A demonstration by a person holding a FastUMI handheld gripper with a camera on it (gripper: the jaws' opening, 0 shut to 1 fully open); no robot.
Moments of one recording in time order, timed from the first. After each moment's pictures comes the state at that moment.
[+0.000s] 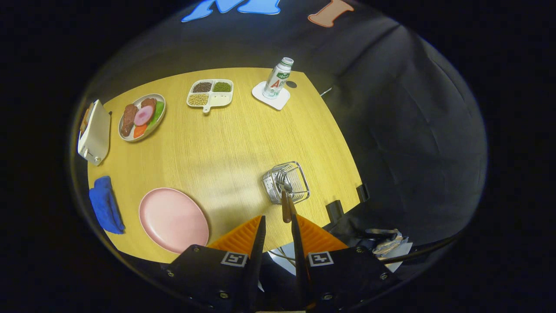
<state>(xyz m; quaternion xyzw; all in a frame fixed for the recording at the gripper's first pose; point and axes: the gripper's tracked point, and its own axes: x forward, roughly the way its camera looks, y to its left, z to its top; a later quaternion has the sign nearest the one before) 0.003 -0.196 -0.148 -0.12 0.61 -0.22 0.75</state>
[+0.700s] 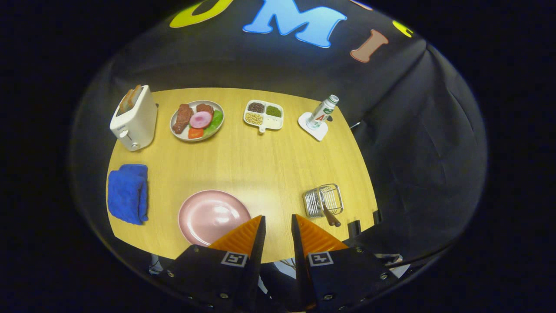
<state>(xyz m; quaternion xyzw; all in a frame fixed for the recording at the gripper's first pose) 0.012 -0.068 -0.136 -0.17 0.56 -0.11 0.80</state>
